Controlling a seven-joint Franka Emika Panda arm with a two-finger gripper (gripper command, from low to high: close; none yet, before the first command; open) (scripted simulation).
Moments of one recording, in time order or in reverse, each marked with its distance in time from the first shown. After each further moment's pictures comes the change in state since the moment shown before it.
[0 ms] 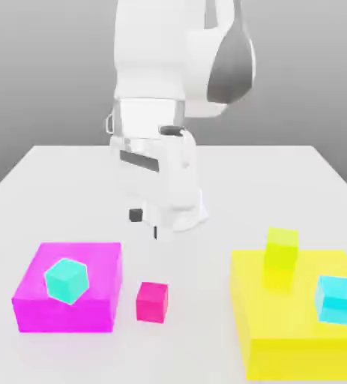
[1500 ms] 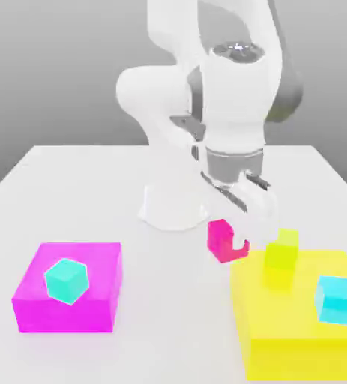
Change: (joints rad) arm 0.457 -0.119 0.002 -0.062 0.042 -0.264 0.115
